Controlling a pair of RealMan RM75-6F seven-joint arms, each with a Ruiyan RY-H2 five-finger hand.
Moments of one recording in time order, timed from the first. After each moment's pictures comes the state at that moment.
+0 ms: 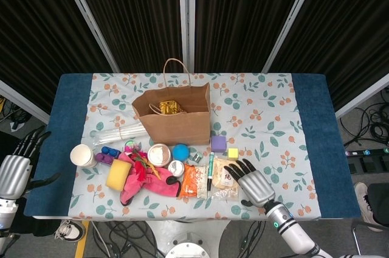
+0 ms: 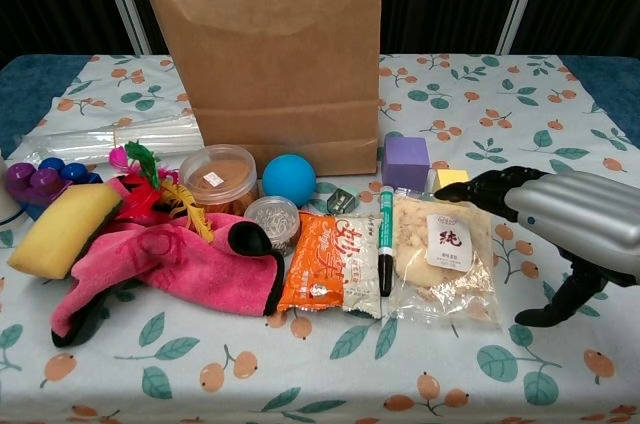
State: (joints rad) left arm -0.15 -1.23 -0.02 -1.29 1.63 1.60 -0.39; right arm 0.50 -1.48 -0.12 -1.72 -1.33 1.12 -0.50
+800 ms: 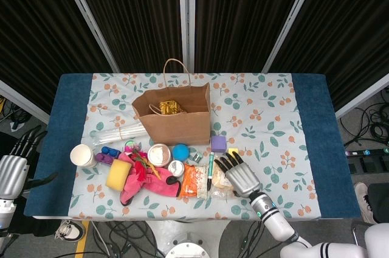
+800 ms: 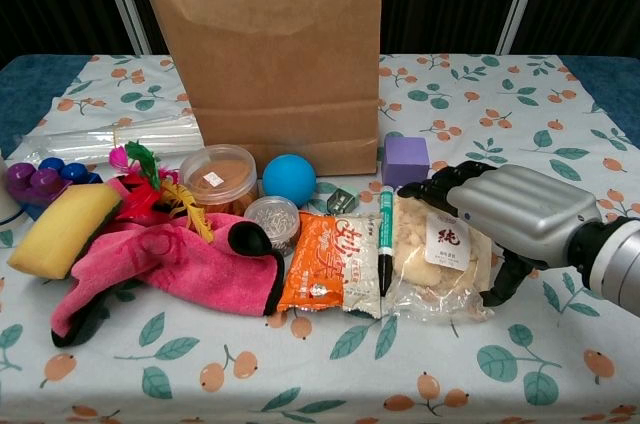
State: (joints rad) left arm -0.15 -1.24 -0.03 -1.26 1.62 1.61 -0.41; right arm 0.55 -1.63 -0.01 -1.60 -1.20 1.03 -0.69
